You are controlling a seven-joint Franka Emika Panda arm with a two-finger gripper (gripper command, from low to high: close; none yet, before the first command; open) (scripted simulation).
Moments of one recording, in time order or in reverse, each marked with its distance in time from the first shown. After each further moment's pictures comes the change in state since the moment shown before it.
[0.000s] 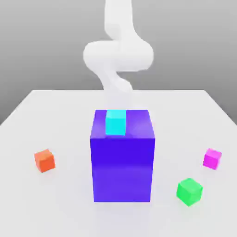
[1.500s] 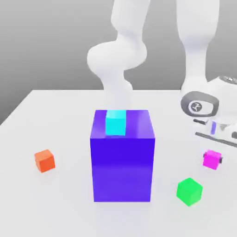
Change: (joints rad) arm 0.727 1.067 0.126 -0.361 -0.360 0.674 -1.142
